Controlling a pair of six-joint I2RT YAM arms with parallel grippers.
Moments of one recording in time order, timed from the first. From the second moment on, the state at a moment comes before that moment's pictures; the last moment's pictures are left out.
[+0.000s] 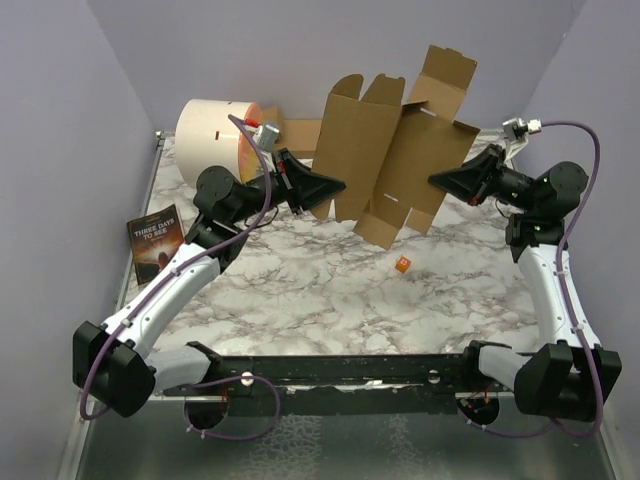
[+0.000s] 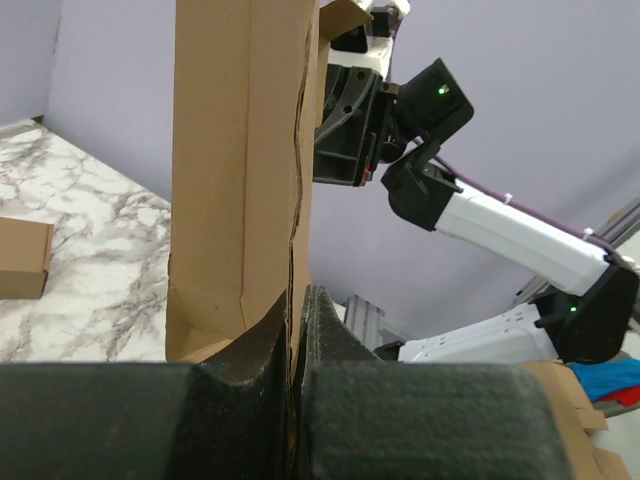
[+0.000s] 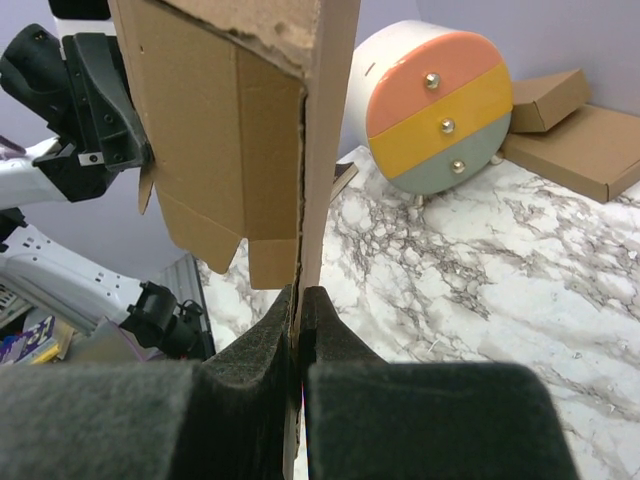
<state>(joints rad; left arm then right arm) -0.52 1.19 1.03 0.48 0.69 -0.77 -0.14 1.13 0.96 0.51 -1.23 0.74</state>
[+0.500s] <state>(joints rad) -0.41 1.21 1.02 0.52 0.75 -0.90 -0.14 1.15 0.95 0.77 -1.29 0.96</state>
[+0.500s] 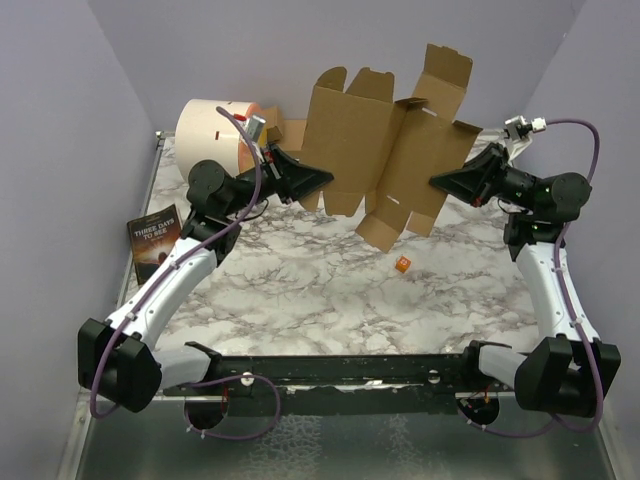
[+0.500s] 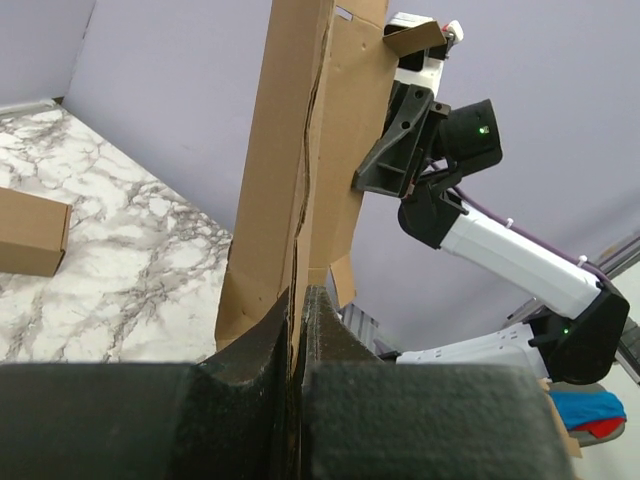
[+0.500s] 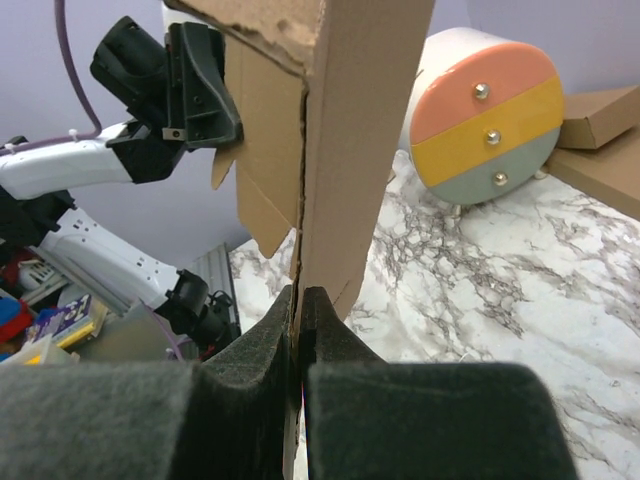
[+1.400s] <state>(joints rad) -0.39 1.26 1.06 0.66 0.83 -1.01 -0.14 1.17 1.00 0.49 -1.23 0.73</state>
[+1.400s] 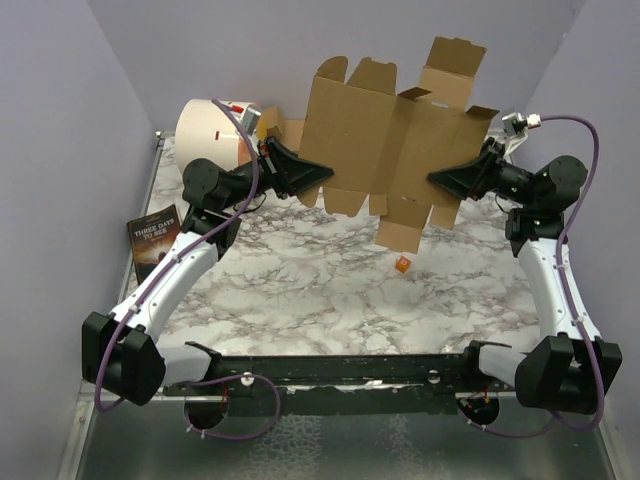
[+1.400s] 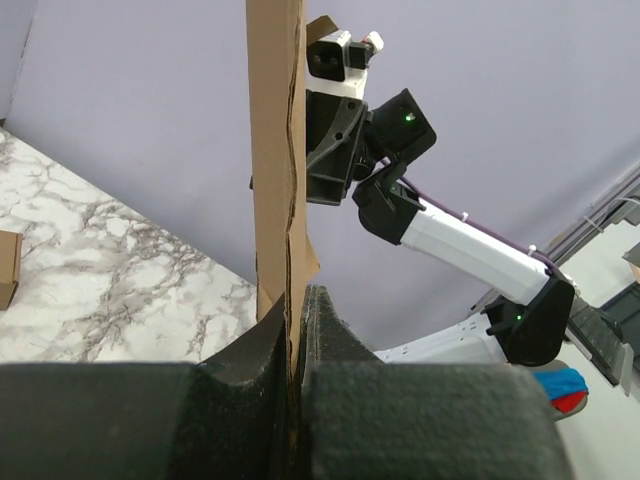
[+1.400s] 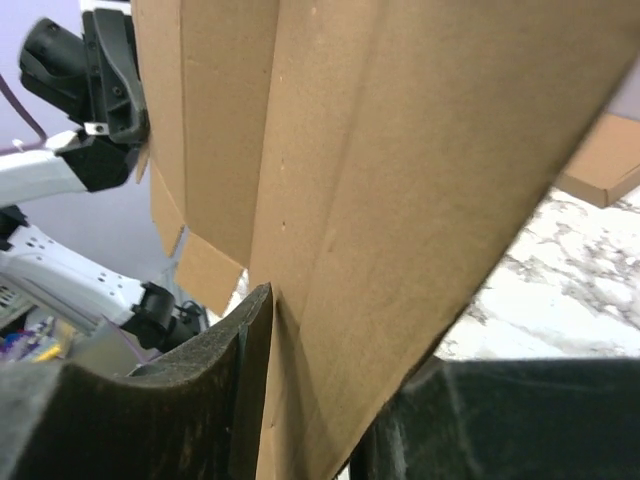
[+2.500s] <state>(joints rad) -0.33 1.30 1.16 0.58 0.92 -0.94 -0.13 1.16 0.96 0.80 -1.29 0.99</state>
